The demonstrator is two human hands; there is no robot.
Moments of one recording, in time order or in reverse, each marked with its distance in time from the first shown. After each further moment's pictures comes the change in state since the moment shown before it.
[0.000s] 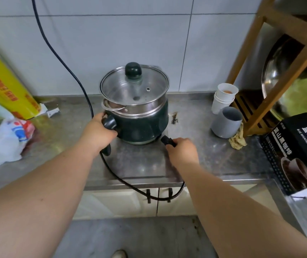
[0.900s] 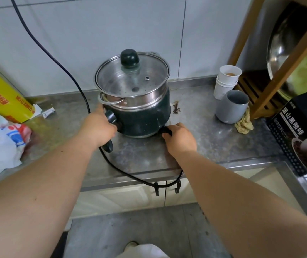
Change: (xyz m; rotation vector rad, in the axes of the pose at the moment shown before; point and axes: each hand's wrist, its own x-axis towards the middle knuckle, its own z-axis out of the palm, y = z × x) left_hand 0.011 0.004 -0.008 0.264 -0.071 0.065; right_hand 0.011 -0.011 0.021 -0.150 0.084 -0.140
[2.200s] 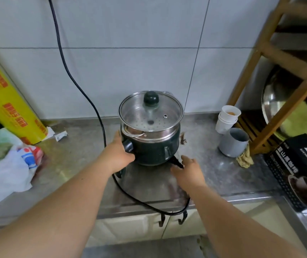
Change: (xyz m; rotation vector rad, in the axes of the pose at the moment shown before) left_hand 0.001 -0.004 -0.020 -0.043 -0.200 0.026; right_hand -0.026 -0.028 -0.017 0.208 -0.110 0.236
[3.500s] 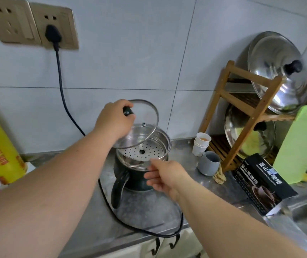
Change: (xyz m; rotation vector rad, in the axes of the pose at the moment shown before) left_hand 0.024 0.094 -0.111 -0.147 0.367 0.549; right_hand -0.057 -0.129 -0.037 0.692 -0.120 0.227
